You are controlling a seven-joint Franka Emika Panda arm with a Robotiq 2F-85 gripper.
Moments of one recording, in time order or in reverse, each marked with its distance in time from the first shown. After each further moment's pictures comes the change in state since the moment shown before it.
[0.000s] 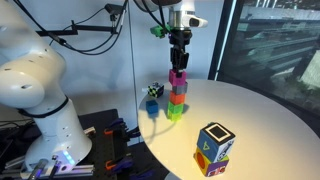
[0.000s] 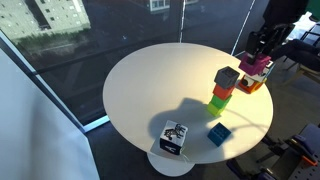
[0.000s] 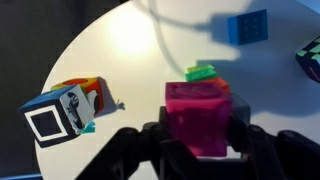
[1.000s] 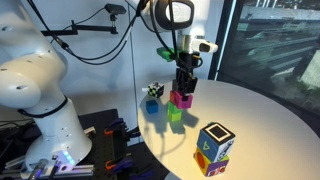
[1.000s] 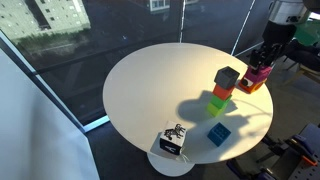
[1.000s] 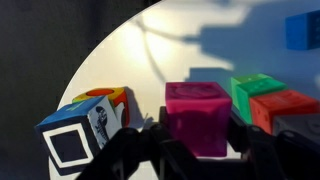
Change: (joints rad) arm -0.059 0.110 -0.074 -0.061 -0.079 0.127 -0.079
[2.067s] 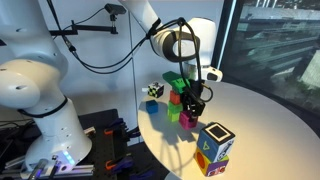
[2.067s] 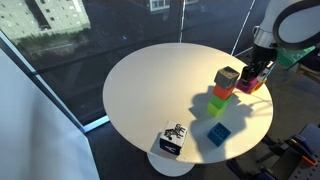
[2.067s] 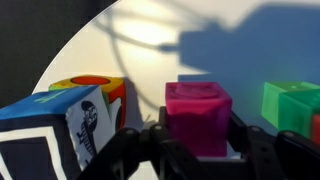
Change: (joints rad) arm -0.009 0.204 -0.060 -0.015 0.001 0.236 -0.182
